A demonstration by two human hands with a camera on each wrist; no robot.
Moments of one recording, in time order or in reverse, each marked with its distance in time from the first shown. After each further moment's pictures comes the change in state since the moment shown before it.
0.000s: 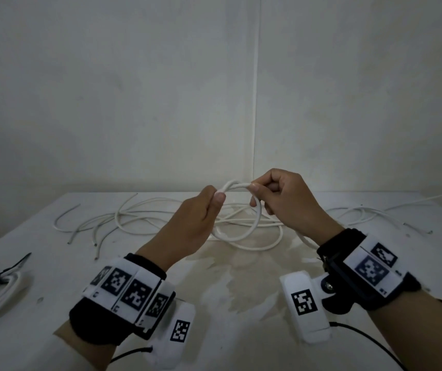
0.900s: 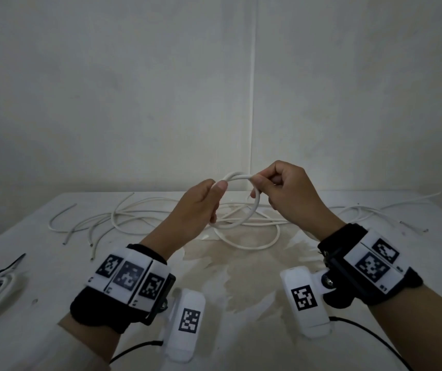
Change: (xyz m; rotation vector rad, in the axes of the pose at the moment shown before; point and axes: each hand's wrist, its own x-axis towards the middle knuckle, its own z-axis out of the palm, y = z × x) left_hand 0.016 0.012 0.001 -0.423 -0.013 -0.219; right_hand 0.004 0.000 -0.007 -0.053 0.059 -0.066
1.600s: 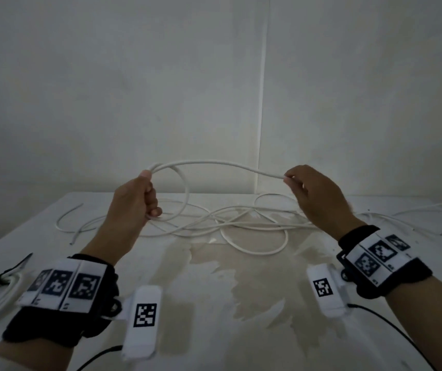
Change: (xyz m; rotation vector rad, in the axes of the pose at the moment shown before) left_hand -0.002 -0.027 -0.077 -0.448 0.445 -0.179; right_hand 0.031 0.064 -0.025 -0.636 0.147 -0.462
